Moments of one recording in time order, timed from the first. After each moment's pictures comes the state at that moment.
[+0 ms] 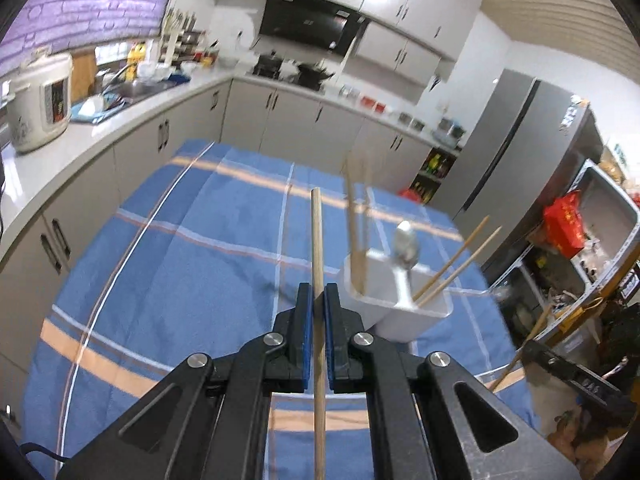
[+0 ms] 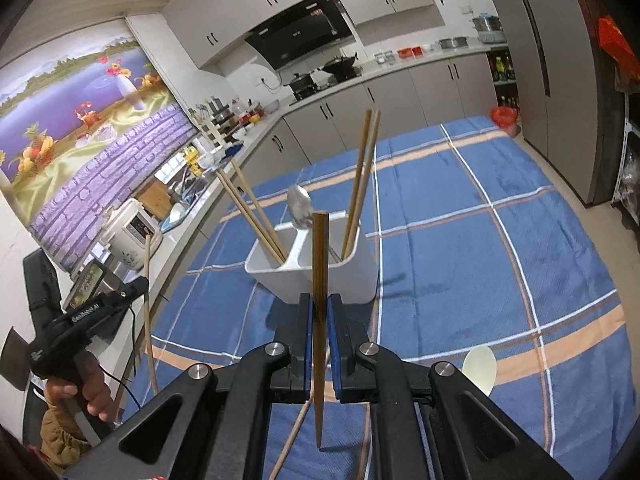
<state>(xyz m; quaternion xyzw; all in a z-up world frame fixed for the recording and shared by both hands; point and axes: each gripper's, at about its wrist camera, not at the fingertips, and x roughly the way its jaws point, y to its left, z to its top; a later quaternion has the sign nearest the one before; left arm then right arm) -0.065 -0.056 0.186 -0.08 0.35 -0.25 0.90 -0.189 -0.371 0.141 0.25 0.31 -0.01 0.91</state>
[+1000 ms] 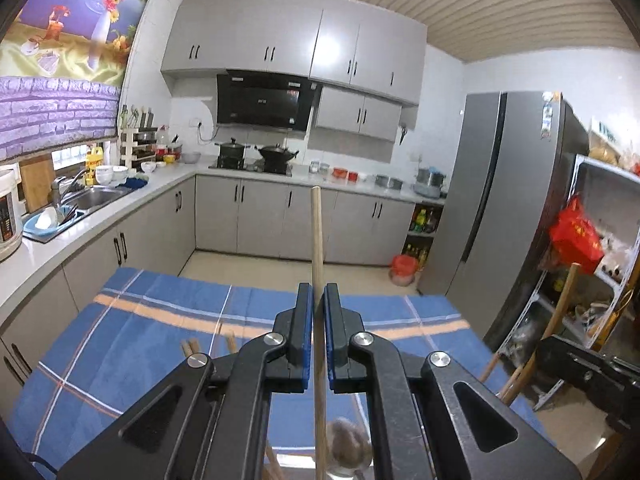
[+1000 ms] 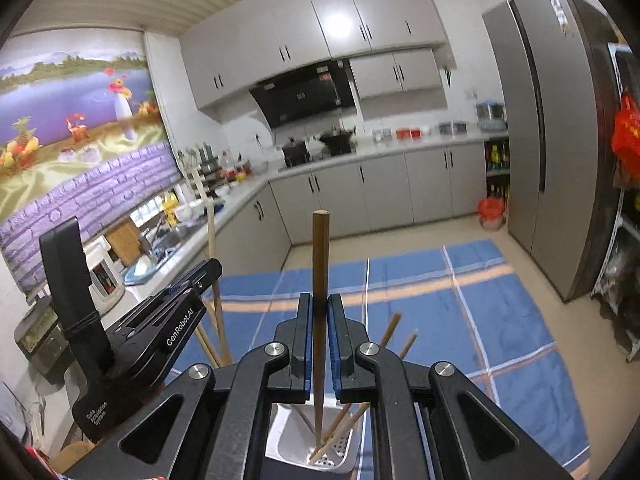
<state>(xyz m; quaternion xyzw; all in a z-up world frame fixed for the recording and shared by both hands) 0.055 -0.236 0.201 -0.03 0.20 -0.26 0.94 -0.056 -0.390 0.208 0.16 0.23 -0.07 0.96</state>
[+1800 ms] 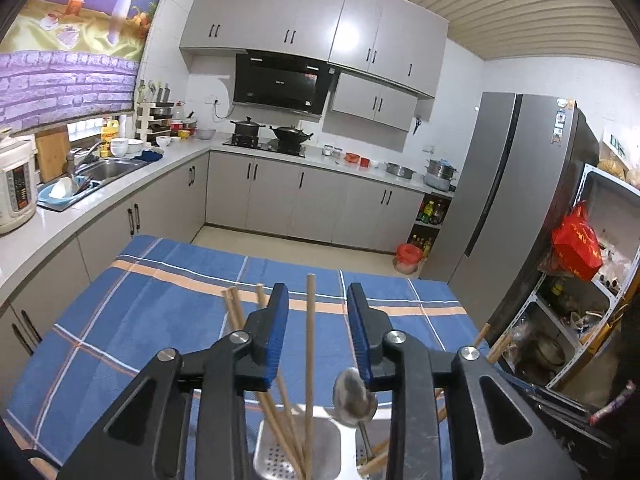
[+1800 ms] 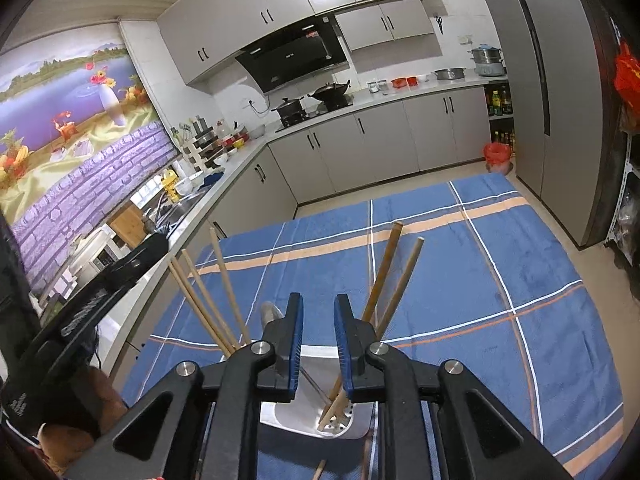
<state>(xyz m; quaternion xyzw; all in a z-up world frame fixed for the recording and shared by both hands) 0.018 -0.192 0.207 -0.05 0.23 -0.24 0.94 -0.059 -0.405 0.165 0.22 0.28 -0.05 0.93</state>
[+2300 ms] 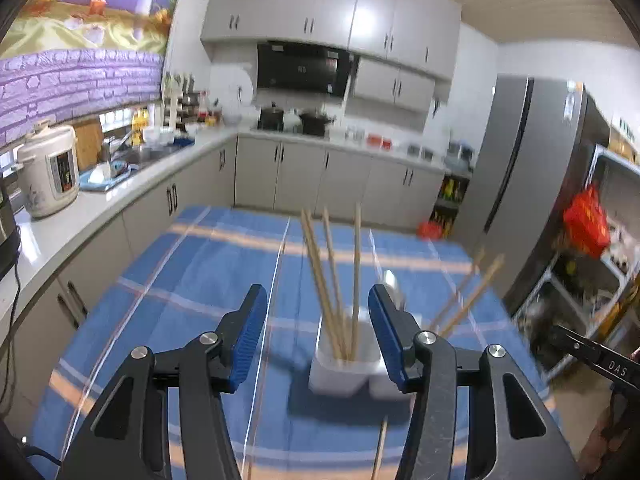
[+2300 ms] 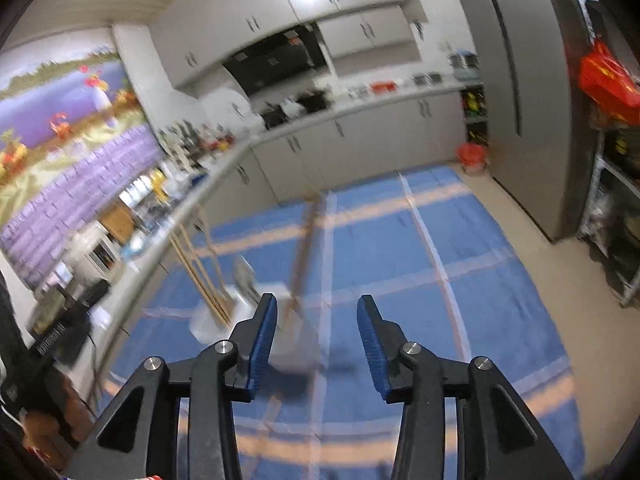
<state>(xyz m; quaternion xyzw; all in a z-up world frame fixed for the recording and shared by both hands) -0.072 -0.123 0.192 -0.02 0.28 -0.21 0.94 -0.178 -0.423 0.162 0.21 0.30 -0.10 0.92</state>
